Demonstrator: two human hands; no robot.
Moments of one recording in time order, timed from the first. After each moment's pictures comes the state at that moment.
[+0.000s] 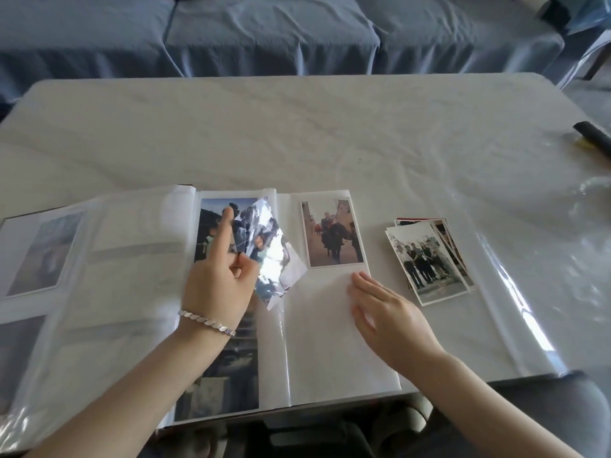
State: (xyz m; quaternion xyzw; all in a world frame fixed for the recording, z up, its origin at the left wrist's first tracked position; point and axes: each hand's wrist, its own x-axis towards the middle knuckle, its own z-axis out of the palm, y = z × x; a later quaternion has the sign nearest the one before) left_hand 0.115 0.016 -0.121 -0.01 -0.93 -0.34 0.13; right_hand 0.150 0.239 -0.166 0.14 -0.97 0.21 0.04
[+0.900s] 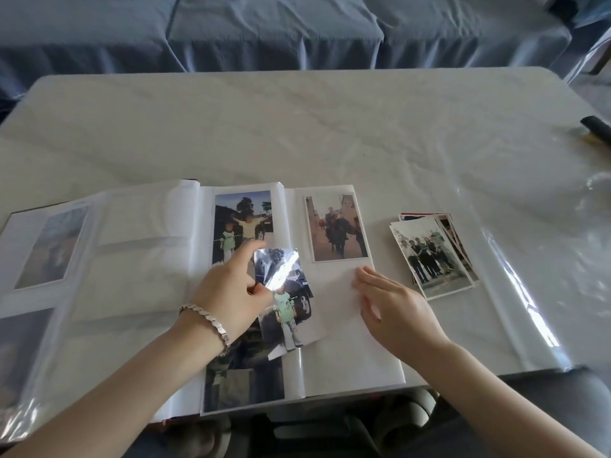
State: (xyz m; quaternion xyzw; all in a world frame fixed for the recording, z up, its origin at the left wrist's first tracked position) left_hand 0.123 0.004 -0.125 -0.02 -0.94 -0.33 -0.08; right_hand 0.148 0.241 -0.164 0.12 -0.97 0.23 0.01
